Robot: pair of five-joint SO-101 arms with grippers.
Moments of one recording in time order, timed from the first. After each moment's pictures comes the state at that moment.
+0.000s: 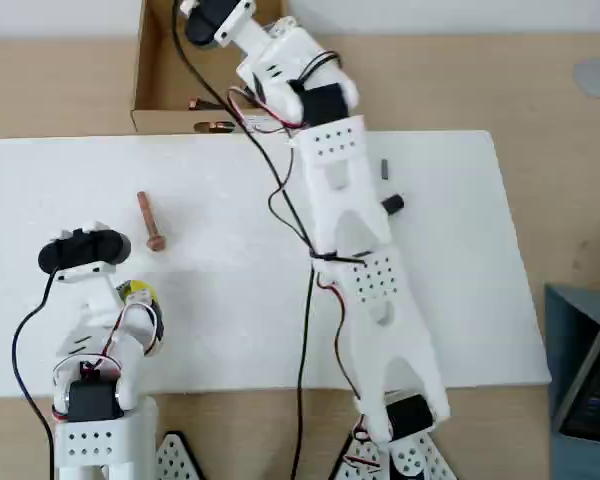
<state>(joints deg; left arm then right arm) -7.9 -104.1 95.8 57.5 -0.7 -22.5 61.9 -92.0 65.3 25.7</state>
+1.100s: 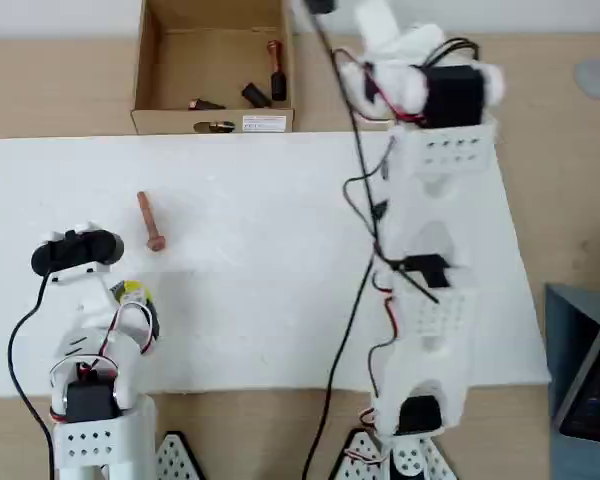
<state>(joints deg) -9.8 -104.1 95.8 57.5 -0.7 -8.4 30.6 -80.5 101.3 13.5</state>
